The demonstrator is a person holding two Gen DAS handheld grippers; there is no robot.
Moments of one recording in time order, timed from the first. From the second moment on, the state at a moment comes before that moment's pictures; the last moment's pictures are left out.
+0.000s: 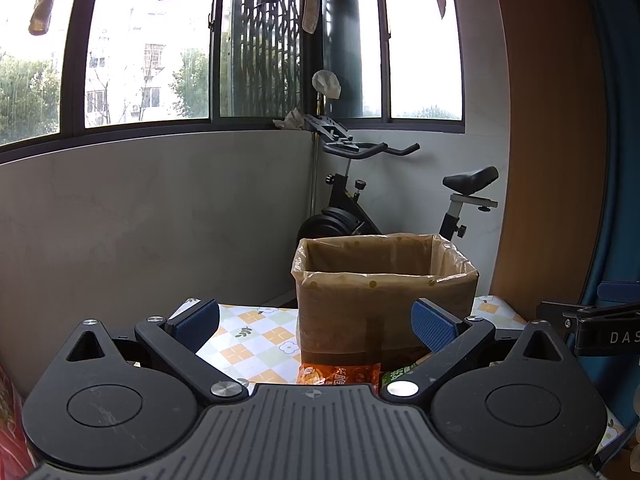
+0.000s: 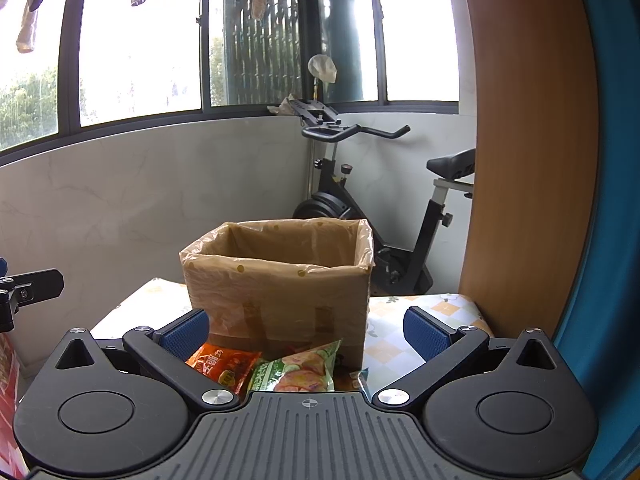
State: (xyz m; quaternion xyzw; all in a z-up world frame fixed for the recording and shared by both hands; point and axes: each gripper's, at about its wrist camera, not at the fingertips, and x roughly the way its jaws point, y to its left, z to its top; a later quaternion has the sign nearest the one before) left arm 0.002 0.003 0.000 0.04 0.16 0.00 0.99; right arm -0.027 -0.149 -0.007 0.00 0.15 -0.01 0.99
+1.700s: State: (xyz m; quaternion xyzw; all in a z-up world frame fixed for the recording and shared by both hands) left arm 0.016 0.009 -0.020 0.03 0.17 0.01 0.99; right arm -0.024 -0.162 -0.033 0.02 0.12 0.00 0.99
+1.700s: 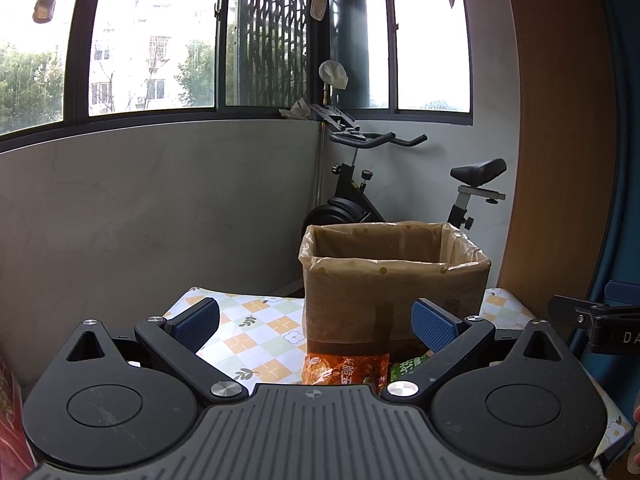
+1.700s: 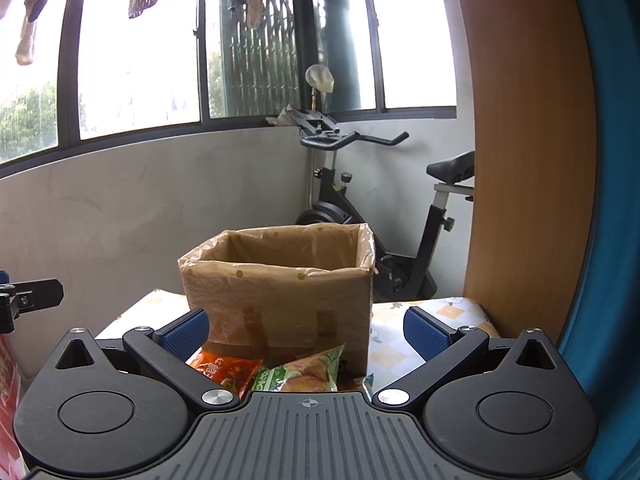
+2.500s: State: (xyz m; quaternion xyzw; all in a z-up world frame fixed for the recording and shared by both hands) left arm 0.093 0.025 -0.165 -0.01 0.30 -0.06 0.95; right arm 0.051 -0.176 -0.180 0.01 0.22 -0.01 0.97
